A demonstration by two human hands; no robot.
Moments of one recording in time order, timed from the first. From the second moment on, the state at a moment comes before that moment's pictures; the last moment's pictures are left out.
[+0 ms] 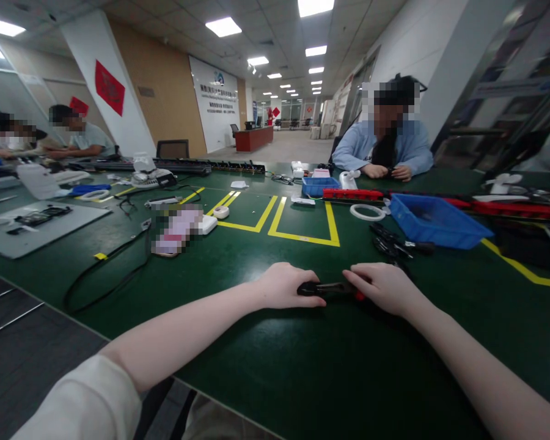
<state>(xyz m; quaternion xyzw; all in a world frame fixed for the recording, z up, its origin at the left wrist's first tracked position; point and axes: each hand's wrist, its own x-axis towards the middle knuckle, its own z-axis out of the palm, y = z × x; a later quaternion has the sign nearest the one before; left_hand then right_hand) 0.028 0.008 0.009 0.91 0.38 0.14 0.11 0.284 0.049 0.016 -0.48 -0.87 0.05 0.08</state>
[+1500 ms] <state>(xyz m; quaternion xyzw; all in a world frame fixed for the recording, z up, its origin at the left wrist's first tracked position) 0.026 0.009 0.001 0.92 0.33 0.21 0.07 0.295 0.046 0.011 -0.45 -0.87 0.03 0.19</state>
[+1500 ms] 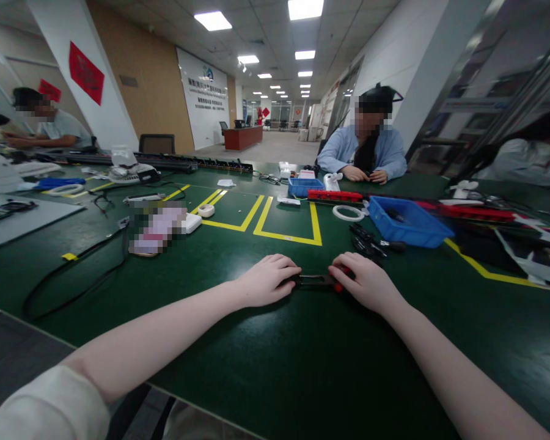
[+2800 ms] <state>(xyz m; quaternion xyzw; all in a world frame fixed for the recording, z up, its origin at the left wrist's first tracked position) 0.026 0.008 0.003 0.90 0.31 0.24 0.21 0.268 0.017 0.011 -0.31 -0.93 -0.02 0.18</state>
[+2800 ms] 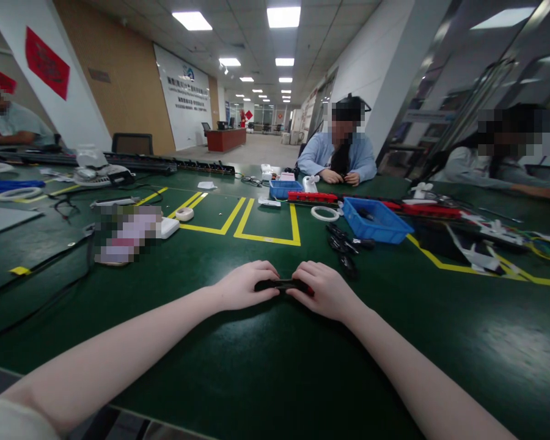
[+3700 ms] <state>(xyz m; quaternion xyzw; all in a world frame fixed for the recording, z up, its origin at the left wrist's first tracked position) 0.024 0.019 -0.005 0.84 0.32 0.31 0.32 0.270 0.018 0.011 -0.32 -0.93 -0.04 0.16</state>
